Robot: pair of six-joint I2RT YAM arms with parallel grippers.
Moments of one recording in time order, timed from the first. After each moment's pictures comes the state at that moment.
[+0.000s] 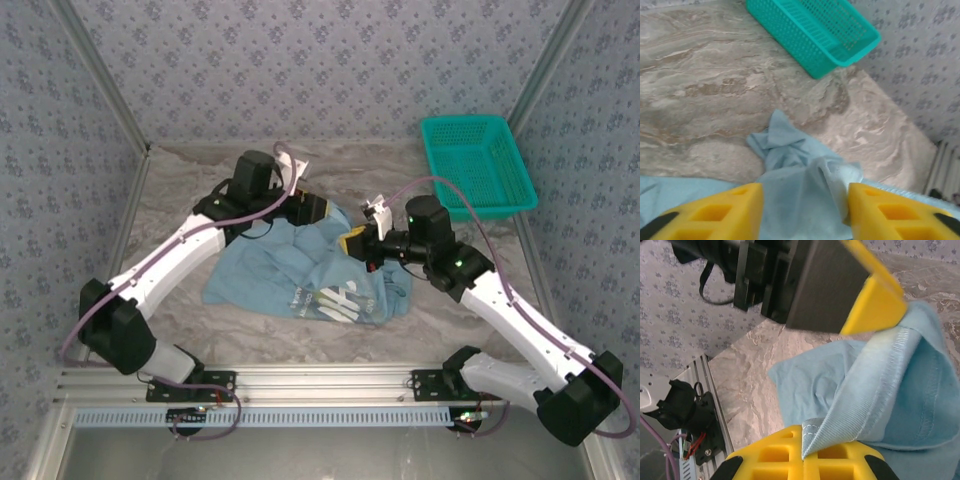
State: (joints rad) left arm -0.60 1.44 1.28 -0.38 0.43 -0.24; right arm 0.60 1.04 0.94 -0.30 -0.54 0.16
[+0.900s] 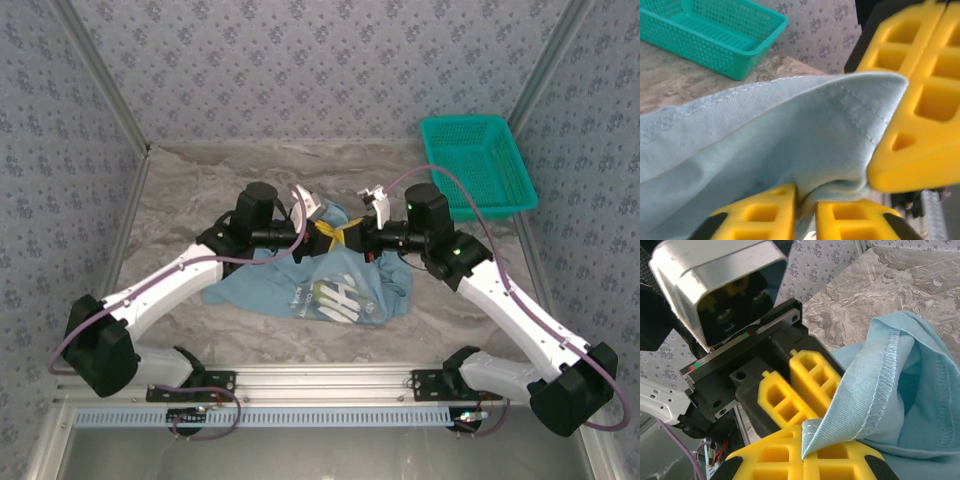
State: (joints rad) left arm -0.70 1.34 1.03 -0.12 0.67 -0.05; right arm 0.57 1.10 1.01 -0.32 -0.62 0.24
